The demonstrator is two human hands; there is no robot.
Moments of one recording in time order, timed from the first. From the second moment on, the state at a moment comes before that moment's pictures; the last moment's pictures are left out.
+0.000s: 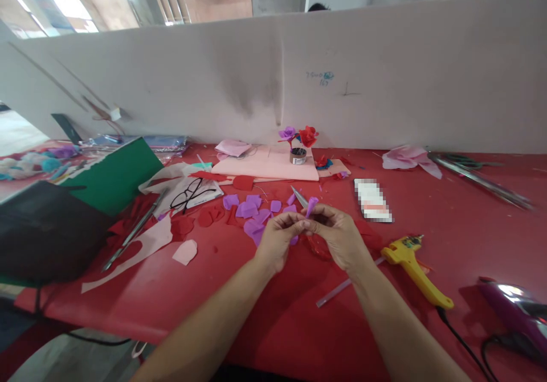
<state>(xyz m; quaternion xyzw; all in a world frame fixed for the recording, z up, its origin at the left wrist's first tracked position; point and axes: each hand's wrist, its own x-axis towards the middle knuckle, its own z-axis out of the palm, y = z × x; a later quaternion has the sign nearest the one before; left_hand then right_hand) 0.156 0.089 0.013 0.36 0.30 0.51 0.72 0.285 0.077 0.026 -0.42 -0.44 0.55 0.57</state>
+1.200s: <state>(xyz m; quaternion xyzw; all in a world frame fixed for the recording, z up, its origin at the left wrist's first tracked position) 0.155 0.088 0.010 0.43 0.32 0.58 0.61 0.281 0.071 0.030 -0.43 -0.60 0.27 0.62</state>
